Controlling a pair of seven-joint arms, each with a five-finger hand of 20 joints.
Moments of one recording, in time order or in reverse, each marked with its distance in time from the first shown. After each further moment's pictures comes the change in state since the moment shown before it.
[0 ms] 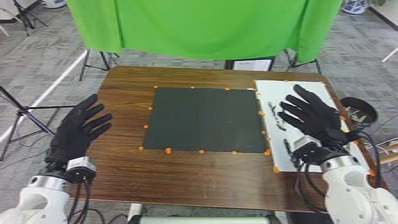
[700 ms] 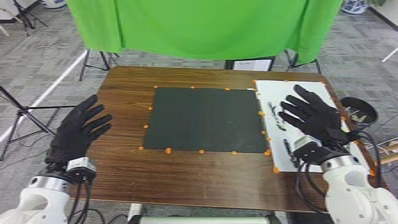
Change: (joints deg) left arm 0.1 -0.3 0.0 0.0 0.0 0.0 -0.1; right arm 0.2 0.0 0.1 0.0 0.0 0.0 0.1
